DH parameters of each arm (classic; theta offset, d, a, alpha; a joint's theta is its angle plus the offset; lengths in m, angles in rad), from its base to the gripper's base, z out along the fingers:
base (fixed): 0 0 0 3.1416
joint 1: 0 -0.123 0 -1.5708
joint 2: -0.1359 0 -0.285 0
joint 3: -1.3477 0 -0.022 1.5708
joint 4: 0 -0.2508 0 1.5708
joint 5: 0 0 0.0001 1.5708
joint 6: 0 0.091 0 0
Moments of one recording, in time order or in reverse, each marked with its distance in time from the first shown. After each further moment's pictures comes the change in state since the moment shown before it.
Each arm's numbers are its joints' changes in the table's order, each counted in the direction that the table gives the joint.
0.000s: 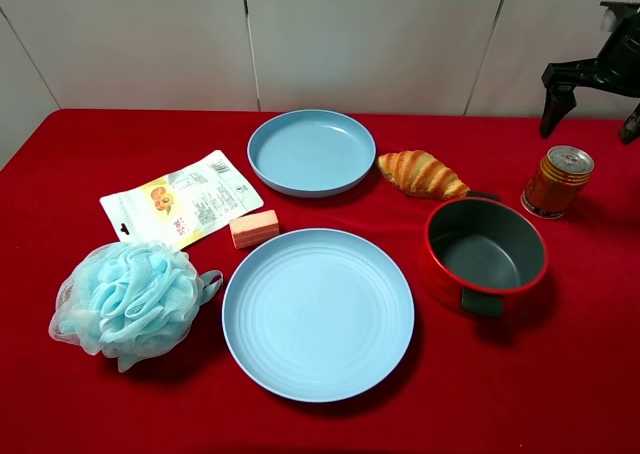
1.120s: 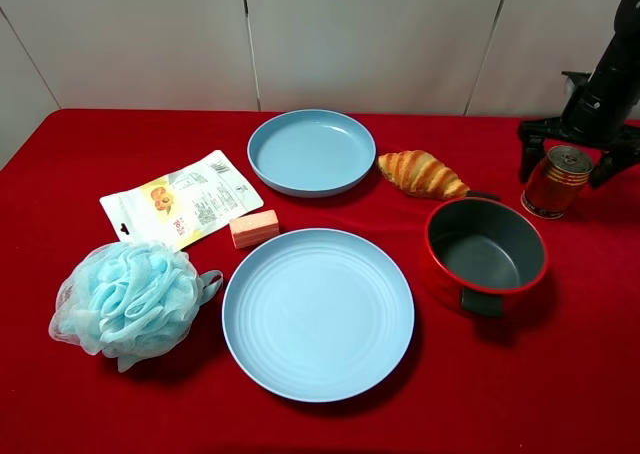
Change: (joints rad) left arm 0.000 0.000 0.000 0.000 0.000 0.000; right arm 0.017 -0.214 0.008 0.009 -0.079 0.000
